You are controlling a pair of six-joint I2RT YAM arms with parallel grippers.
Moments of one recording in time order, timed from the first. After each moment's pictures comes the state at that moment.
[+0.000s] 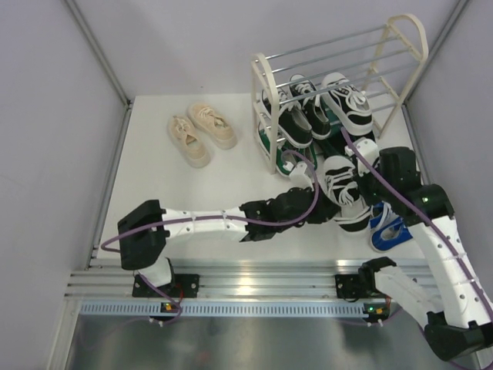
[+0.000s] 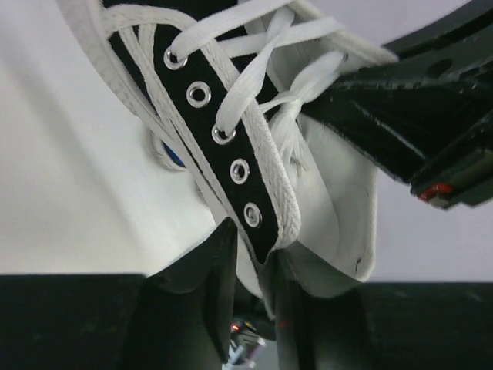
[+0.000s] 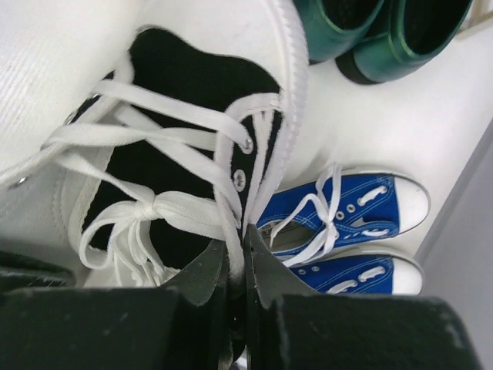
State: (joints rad) left arm -1.28 1.67 1.19 0.14 -0.30 -1.06; right arm 0.27 0.86 1.07 -1.02 0.00 -0.31
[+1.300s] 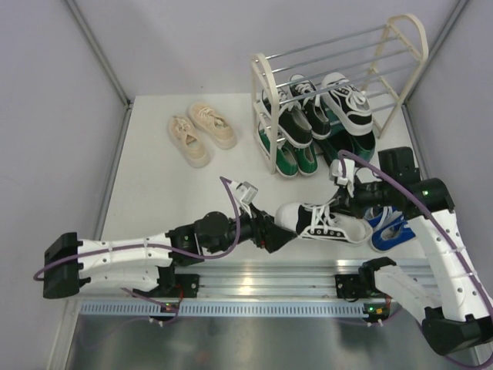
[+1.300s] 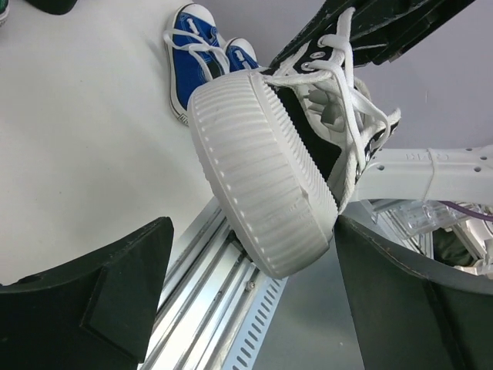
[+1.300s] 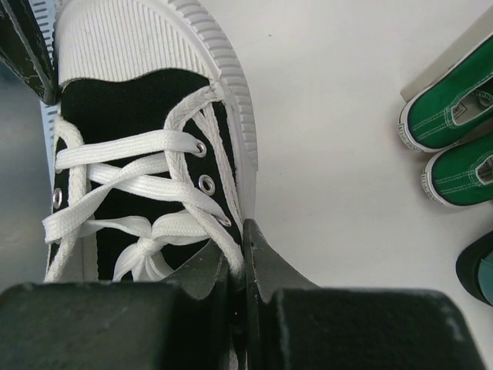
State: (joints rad) left arm -1.28 0.97 0.55 0.35 -0.15 -0.73; right arm 0.24 0.89 1.11 -1.18 -0.85 -0.84
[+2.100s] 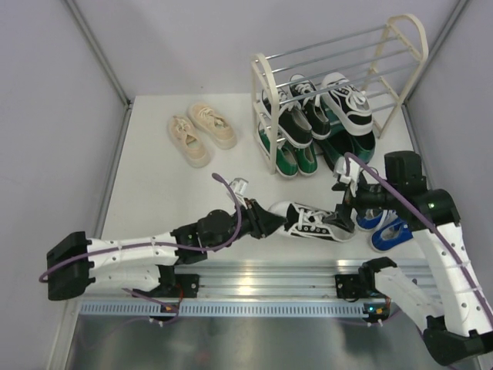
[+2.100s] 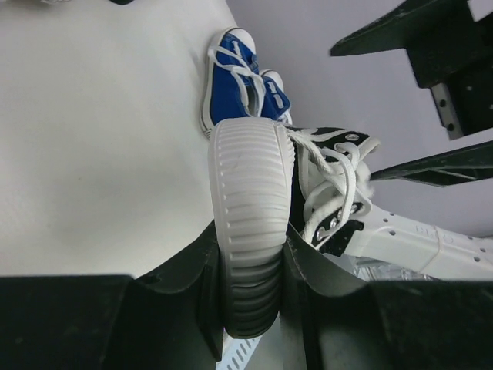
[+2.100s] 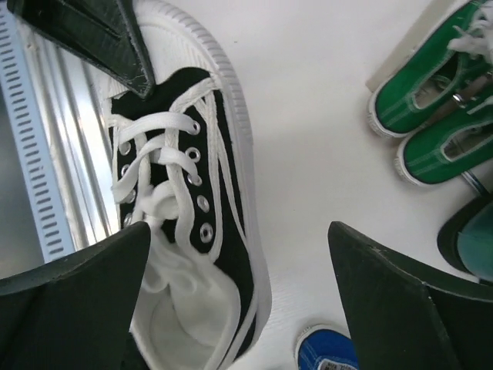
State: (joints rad) left arm -1.23 1.06 0.52 0.43 -0.23 -0.95; right arm 0.26 0.83 1.09 -1.11 -0.79 -0.72
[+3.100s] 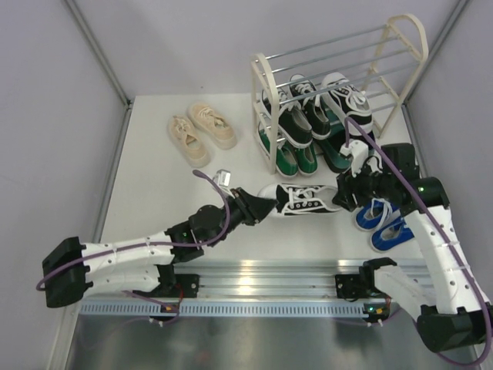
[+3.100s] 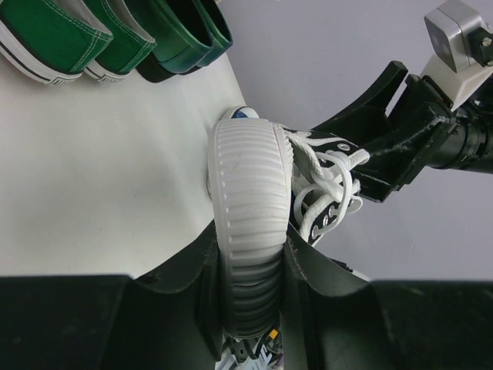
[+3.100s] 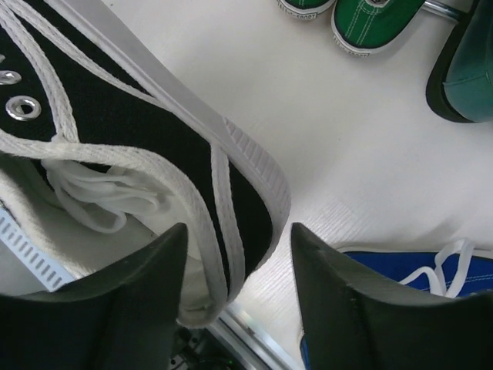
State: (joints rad) left arm -1.15 0.98 0.47 0.49 -0.35 -1.01; right arm 0.17 0.90 1.06 -1.02 -0.48 -0.36
